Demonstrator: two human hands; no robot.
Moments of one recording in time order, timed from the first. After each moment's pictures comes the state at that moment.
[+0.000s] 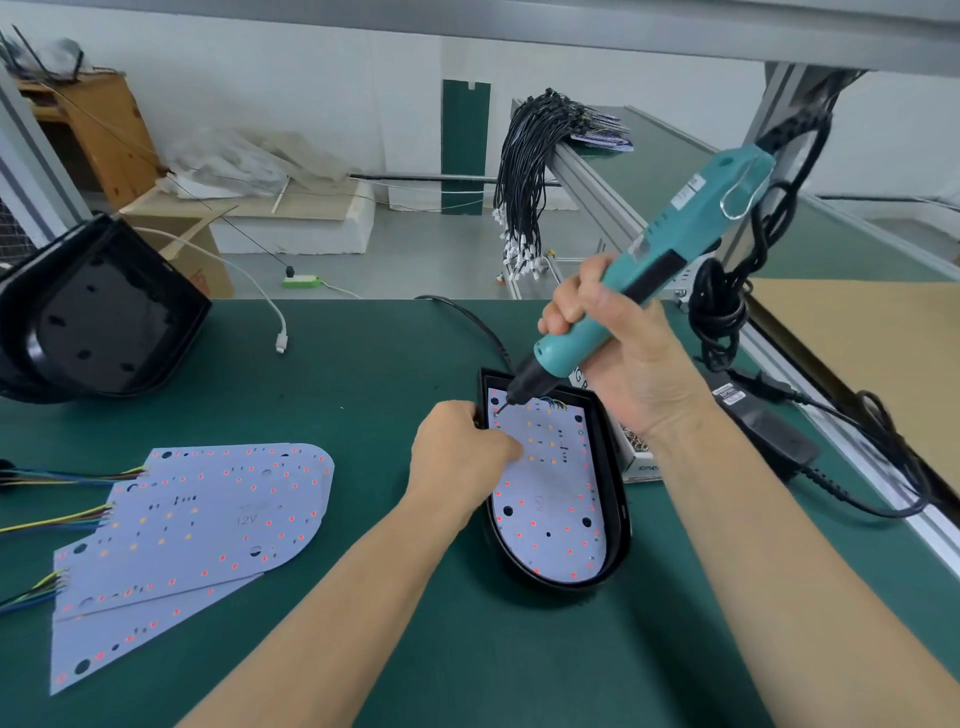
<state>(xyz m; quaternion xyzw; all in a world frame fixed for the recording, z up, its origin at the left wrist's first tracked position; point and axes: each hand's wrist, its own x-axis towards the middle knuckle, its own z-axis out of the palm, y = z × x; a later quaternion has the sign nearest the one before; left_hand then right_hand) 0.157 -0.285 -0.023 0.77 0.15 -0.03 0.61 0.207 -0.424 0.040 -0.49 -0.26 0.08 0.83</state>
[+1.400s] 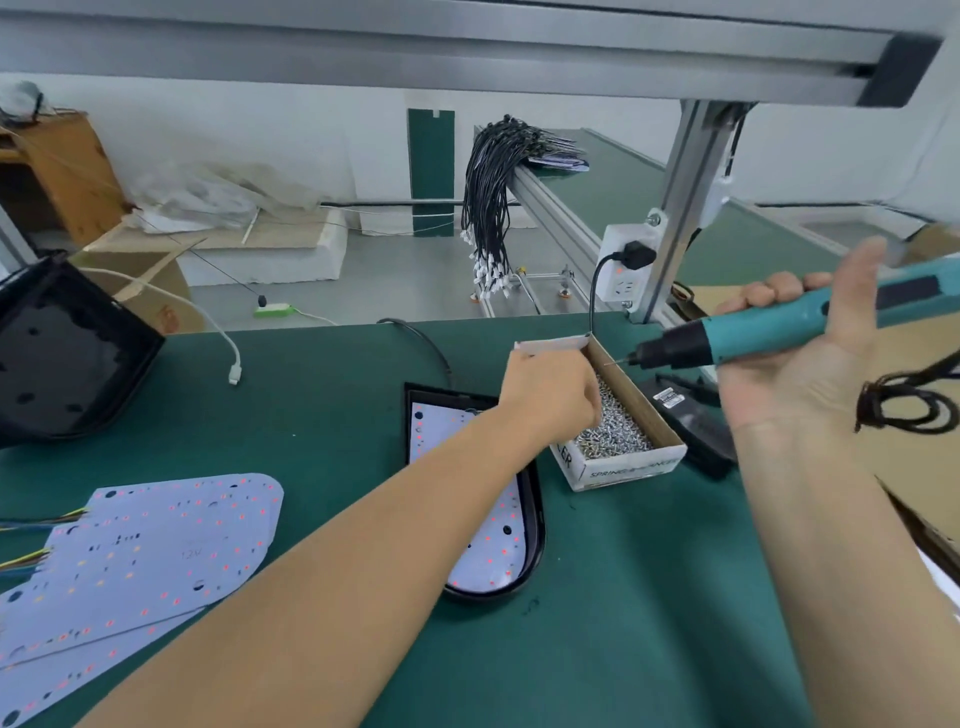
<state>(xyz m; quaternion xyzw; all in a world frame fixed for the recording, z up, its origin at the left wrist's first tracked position) 0.216 -0.385 0.027 0.96 -0.19 0.01 0.19 0.181 -0.527 0.075 -0.24 -0.06 -0.23 0.94</state>
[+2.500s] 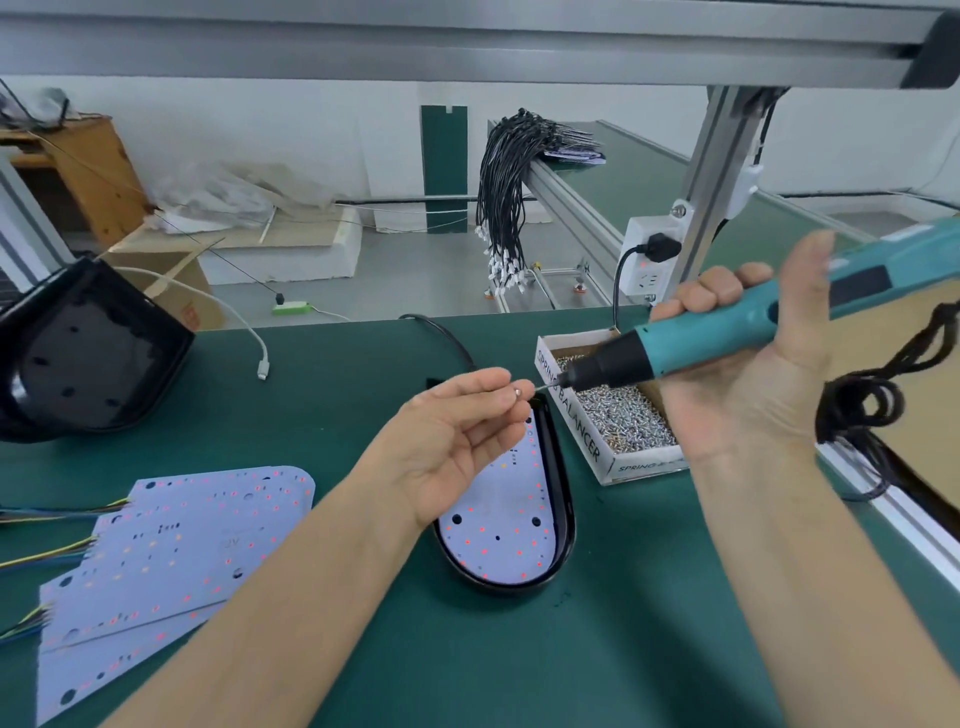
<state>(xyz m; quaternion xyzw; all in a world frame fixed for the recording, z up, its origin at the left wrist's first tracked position) 0.140 -0.289 0.035 0.44 0.10 -0.15 0.88 0.156 -0.467 0.075 -0.26 -0.12 -0.12 0.95</state>
